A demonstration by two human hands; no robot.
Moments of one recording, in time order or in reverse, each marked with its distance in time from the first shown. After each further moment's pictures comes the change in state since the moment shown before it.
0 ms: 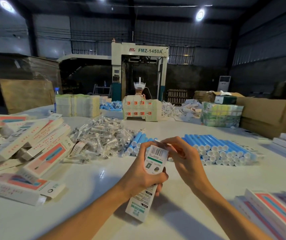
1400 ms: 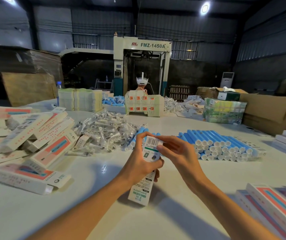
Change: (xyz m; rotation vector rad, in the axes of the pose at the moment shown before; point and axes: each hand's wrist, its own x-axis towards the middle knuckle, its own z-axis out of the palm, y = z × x) left_hand 0.002 -0.001 -0.010 0.056 0.179 0.031; right_hand -0.002 -0.011 0.017 0.350 -0.028 0.214
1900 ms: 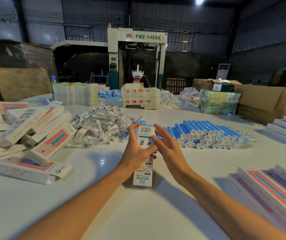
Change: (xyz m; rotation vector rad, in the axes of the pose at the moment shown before) left_hand -0.002 0.001 0.006 0.042 0.191 0.039; right_hand -0.008 0.023 0.021 0.154 -0.035 0.138
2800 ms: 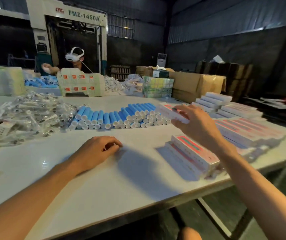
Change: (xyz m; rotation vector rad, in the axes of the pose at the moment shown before) left_hand -0.014 -0.023 0.007 0.729 -0.516 0.217; right_hand -0.106 -0.129 -0.165 -1.504 0.369 0.000
